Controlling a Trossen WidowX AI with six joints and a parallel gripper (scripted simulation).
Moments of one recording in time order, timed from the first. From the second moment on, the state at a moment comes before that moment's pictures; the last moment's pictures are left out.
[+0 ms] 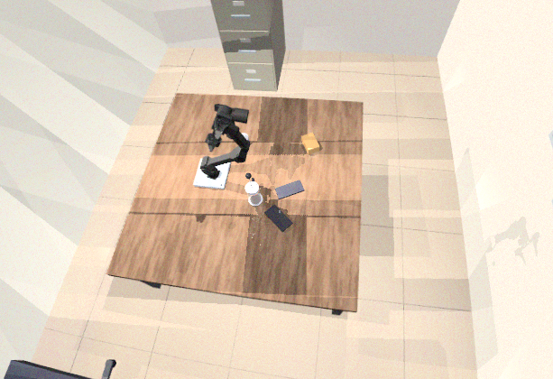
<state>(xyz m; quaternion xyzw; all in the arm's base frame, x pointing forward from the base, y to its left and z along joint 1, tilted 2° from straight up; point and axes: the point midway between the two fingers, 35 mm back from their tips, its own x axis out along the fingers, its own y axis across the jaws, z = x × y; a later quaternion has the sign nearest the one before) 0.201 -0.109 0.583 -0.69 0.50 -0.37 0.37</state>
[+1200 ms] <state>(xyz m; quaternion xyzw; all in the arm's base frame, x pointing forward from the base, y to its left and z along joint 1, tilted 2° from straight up) 0.089 -0.077 0.614 -0.41 -0.09 -0.45 0.78</state>
